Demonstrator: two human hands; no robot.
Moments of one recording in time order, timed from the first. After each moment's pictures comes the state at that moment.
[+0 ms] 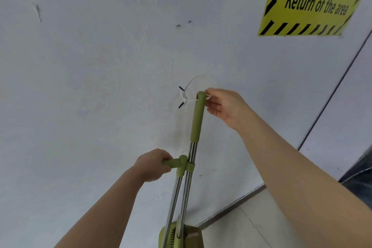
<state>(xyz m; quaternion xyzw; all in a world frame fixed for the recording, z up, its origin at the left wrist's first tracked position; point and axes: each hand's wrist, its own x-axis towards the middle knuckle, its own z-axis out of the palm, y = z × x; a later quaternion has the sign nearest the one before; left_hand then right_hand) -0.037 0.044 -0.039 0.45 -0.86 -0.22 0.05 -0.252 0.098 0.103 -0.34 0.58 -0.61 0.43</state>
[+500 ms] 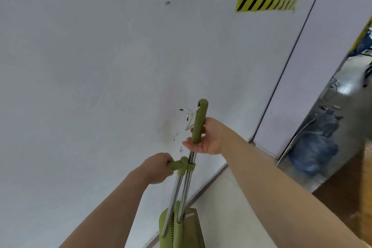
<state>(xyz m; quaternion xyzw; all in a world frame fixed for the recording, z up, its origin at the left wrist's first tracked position) -0.015 0.040 -0.082 0.34 -0.90 -0.27 -0.05 -0.177 0.135 0.017 0.00 0.56 -0.56 0.61</state>
